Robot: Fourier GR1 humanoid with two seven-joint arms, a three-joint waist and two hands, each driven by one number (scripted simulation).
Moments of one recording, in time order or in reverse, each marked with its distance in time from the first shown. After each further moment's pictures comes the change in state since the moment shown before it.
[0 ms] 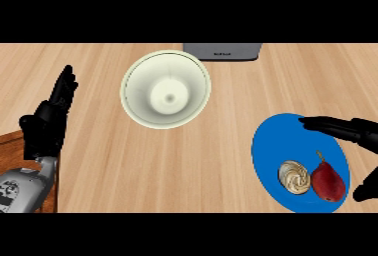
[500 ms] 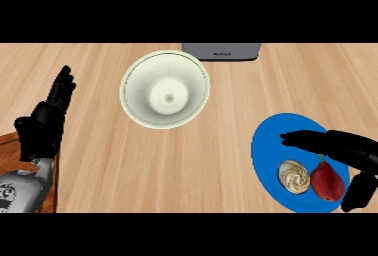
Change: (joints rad) left arm 0.020 -0.028 0.046 -0.018 -0.036 -0.047 0.009; right arm 0.013 0.068 0.079 -0.037 0.208 0.023 0.112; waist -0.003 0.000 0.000
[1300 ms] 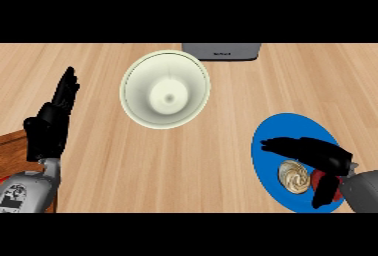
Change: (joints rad) left arm 0.009 -0.109 0.078 -0.002 -0.111 -0.072 0.015; right arm -0.002 0.236 -0.033 0.174 0.269 -0.029 -0.054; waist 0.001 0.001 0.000
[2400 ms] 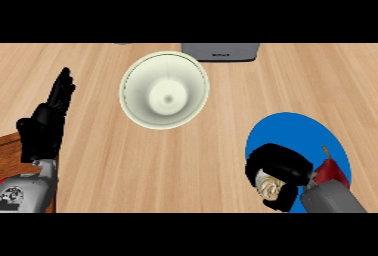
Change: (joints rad) left arm 0.016 -0.061 0.090 -0.020 -0.068 -0.091 0.011; right arm 0.054 0.234 0.004 -0.082 0.189 -0.143 -0.023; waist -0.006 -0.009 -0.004
